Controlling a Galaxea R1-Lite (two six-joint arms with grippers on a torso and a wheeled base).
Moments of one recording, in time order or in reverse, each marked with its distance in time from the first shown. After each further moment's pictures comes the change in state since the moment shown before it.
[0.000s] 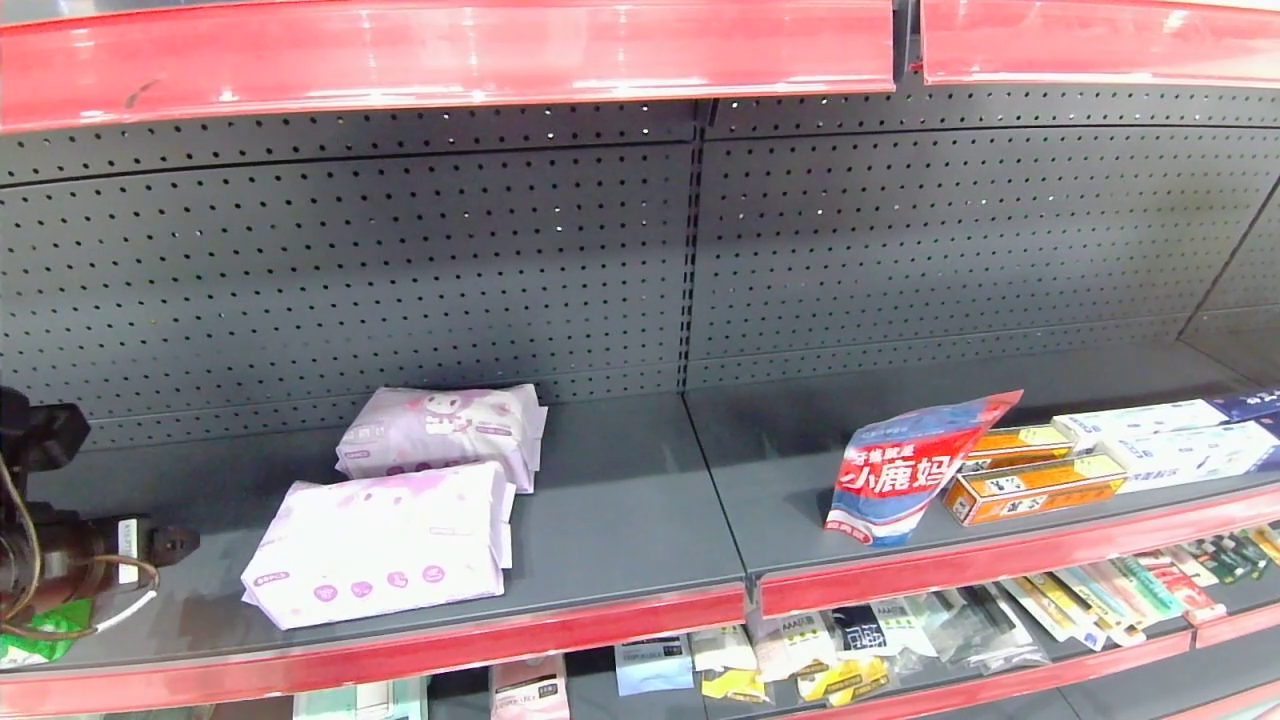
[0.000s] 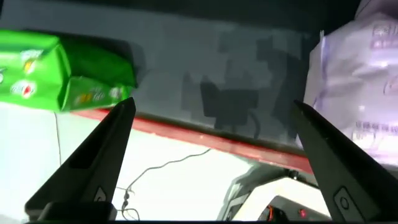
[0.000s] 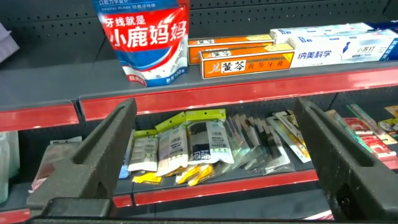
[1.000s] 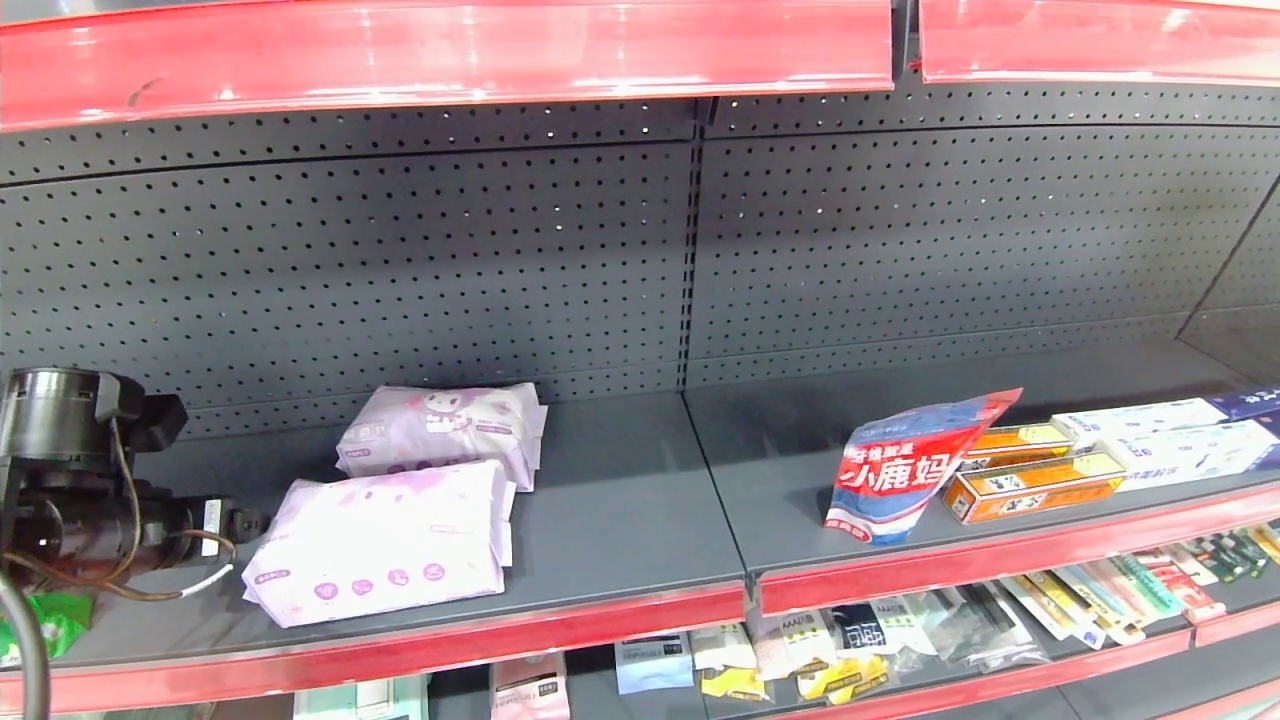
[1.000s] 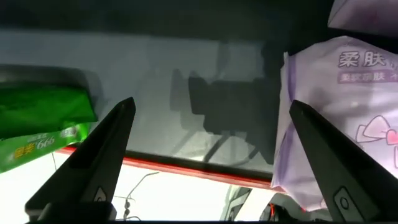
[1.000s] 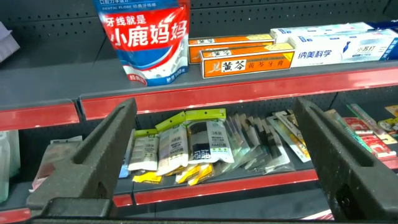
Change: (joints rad) left arm -0.092 0.180 -0.051 -0.082 -0.003 0.000; right arm 0.000 0.000 0.000 0.000 0.000 0.001
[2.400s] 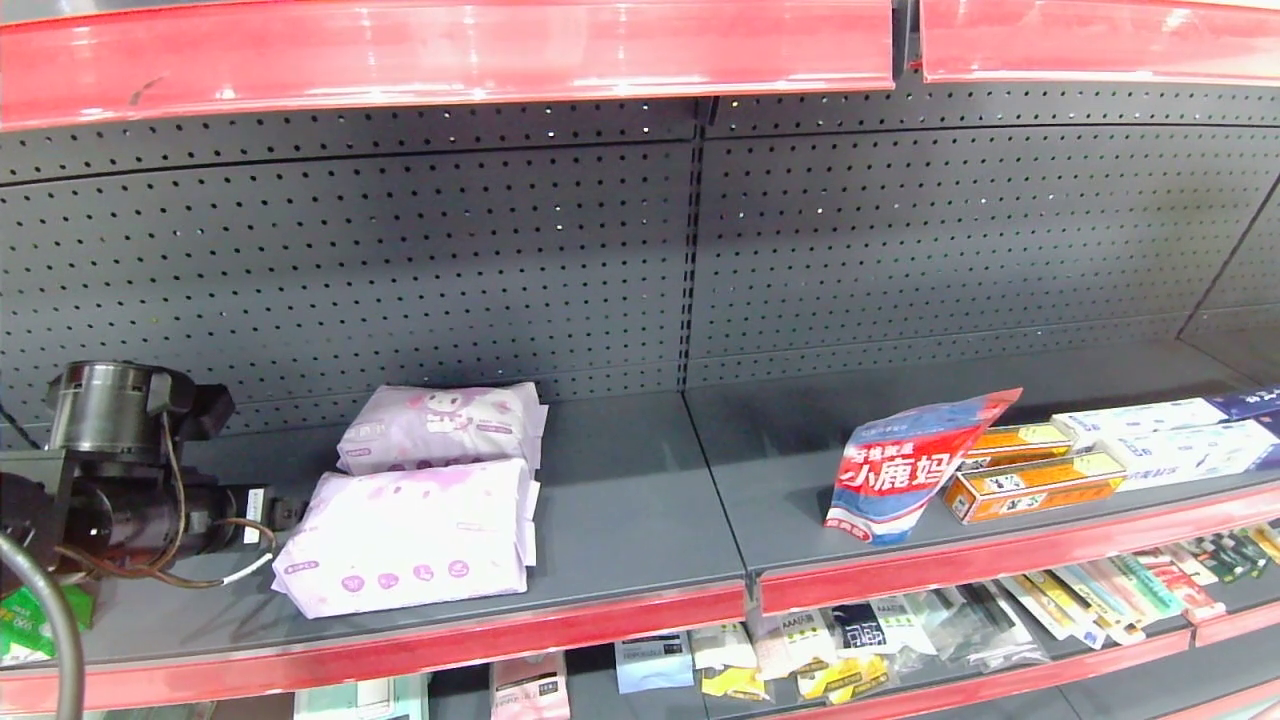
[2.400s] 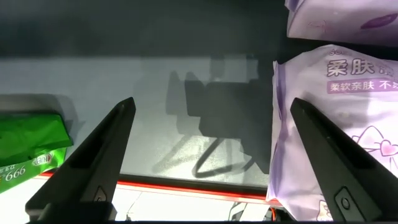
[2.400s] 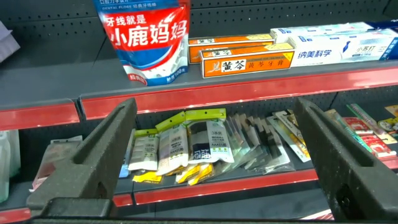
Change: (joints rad) left arm -0.087 0.045 -0.016 -0.050 0.000 -0.002; right arm 0.000 0.000 0.000 0.000 0.000 0.000
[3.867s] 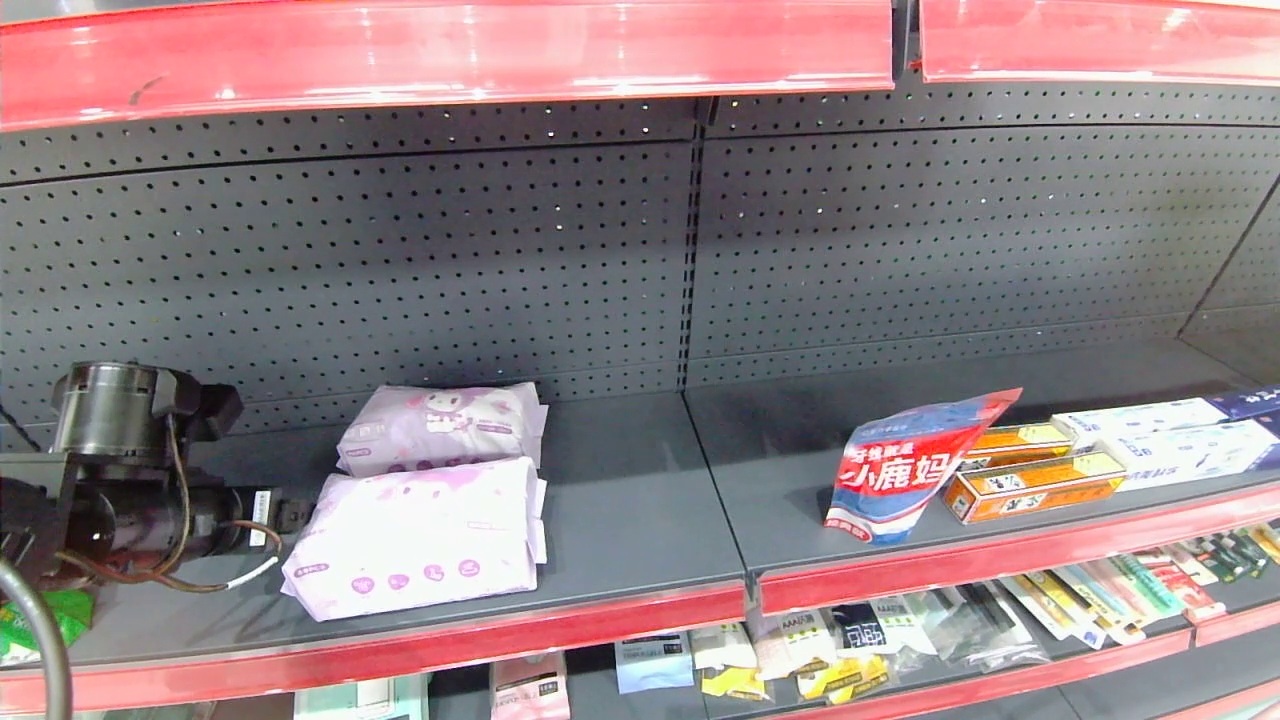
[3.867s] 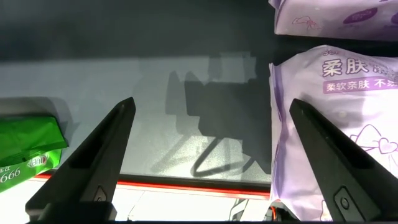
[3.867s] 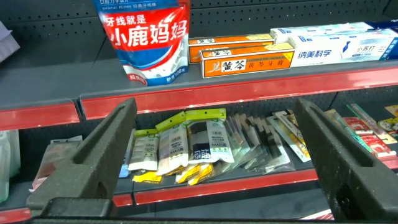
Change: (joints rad) left arm -0.025 -0.014 0.010 0.000 0.000 0.000; right arm 0.000 0.000 0.000 0.000 0.000 0.000
